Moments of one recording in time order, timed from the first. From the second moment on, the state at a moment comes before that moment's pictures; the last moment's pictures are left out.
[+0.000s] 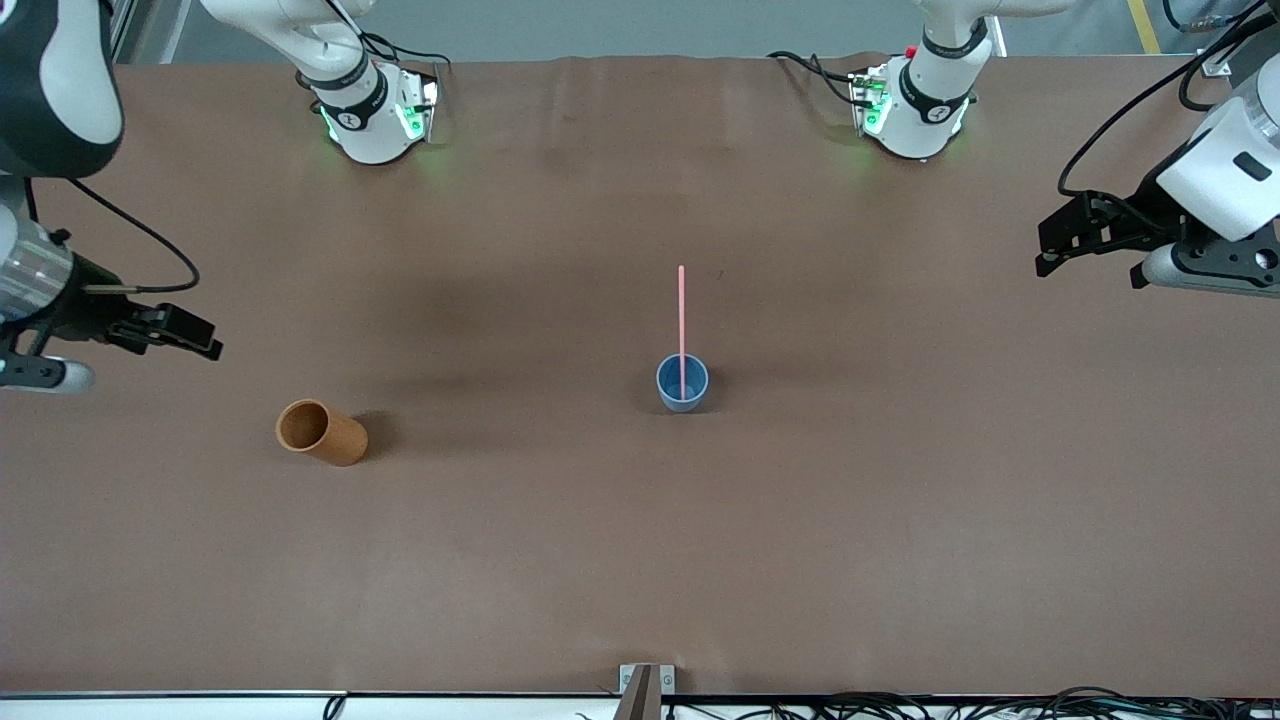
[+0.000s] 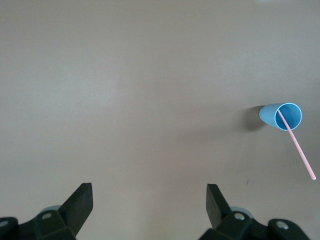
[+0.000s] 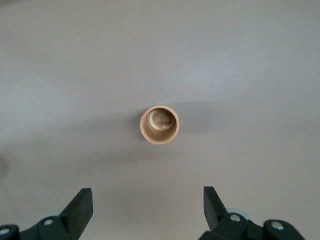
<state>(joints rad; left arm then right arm) -0.08 0.07 -0.08 -1.42 -0.04 1.52 -0.03 0.07 0.11 -0.09 -1.60 0.07 1.74 0.08</state>
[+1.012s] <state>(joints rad) -0.08 0.07 -0.08 -1.41 -0.04 1.52 -0.03 0.04 0.04 -0.08 -1.41 0.00 1.38 0.03</state>
